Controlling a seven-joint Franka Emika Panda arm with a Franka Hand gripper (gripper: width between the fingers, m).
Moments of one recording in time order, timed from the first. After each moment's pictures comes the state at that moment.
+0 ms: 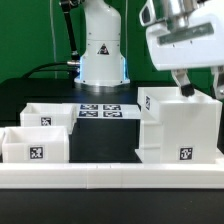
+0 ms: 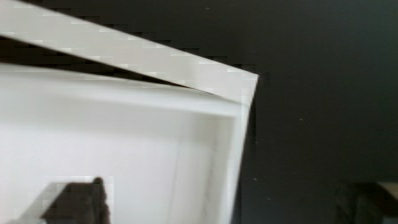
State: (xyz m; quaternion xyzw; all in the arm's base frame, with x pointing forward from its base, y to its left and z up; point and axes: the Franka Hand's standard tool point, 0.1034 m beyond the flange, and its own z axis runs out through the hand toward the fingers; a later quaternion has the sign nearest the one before) arm 0.630 0.104 0.142 -0.83 0.54 0.01 0.15
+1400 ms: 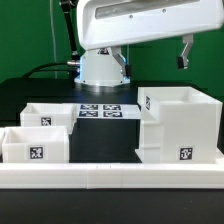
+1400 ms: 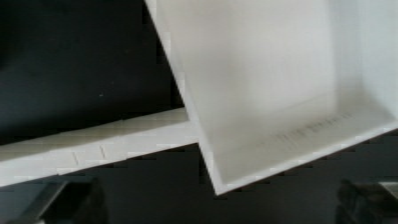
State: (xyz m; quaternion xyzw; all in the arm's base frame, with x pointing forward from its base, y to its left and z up) arm 0.614 0.040 0.159 -0.99 0.03 -0.05 0.09
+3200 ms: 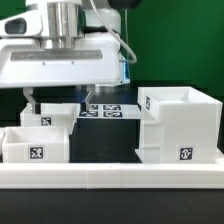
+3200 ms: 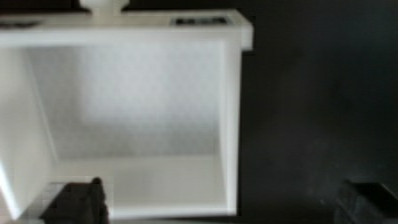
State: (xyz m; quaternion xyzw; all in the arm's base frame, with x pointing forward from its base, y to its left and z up) arm 0.551 -0.102 0.068 -1.00 -0.06 -0.07 0.01
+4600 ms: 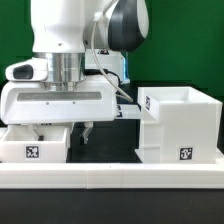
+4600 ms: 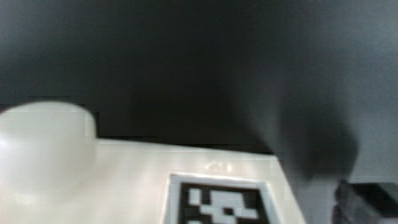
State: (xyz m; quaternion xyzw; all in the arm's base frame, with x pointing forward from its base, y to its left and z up) arm 0.528 -0.103 0.005 -1.00 -0.06 -0.05 0.00
